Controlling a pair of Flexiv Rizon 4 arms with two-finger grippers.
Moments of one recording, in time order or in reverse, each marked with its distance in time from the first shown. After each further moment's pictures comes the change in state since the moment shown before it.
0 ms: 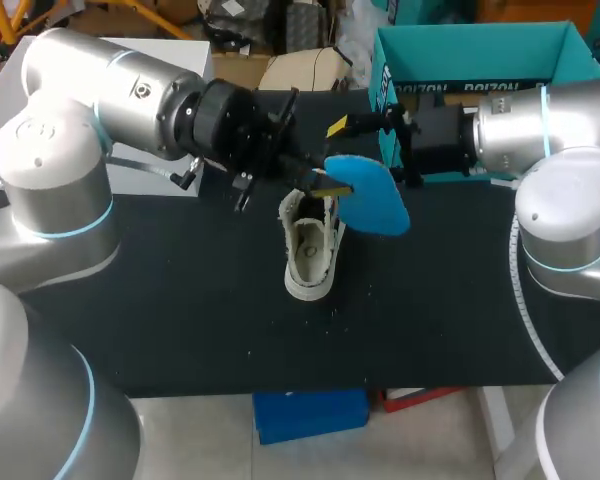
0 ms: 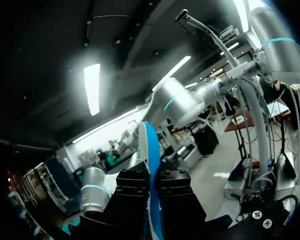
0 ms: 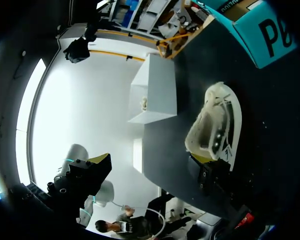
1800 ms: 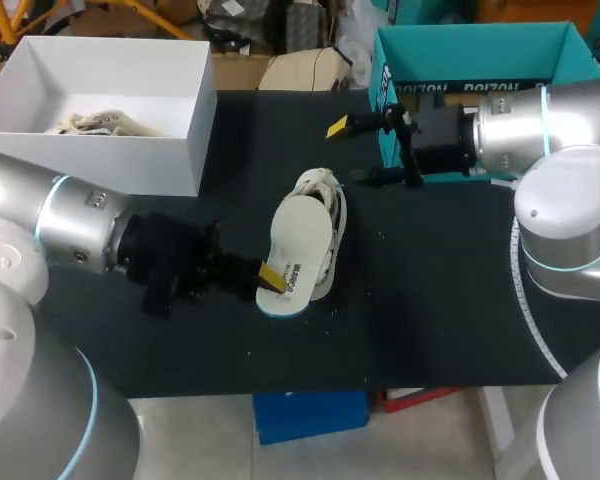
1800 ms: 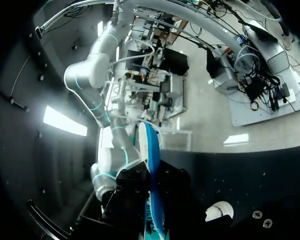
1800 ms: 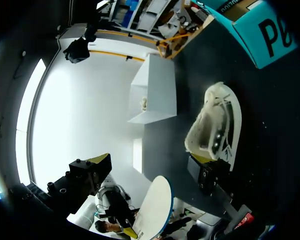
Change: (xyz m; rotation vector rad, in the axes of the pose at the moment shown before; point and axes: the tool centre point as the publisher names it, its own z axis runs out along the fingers) left arm 0.117 0.123 -0.063 -0.373 0.050 0.851; right arm 0.000 0.000 0.000 -0.001 0.001 0.000
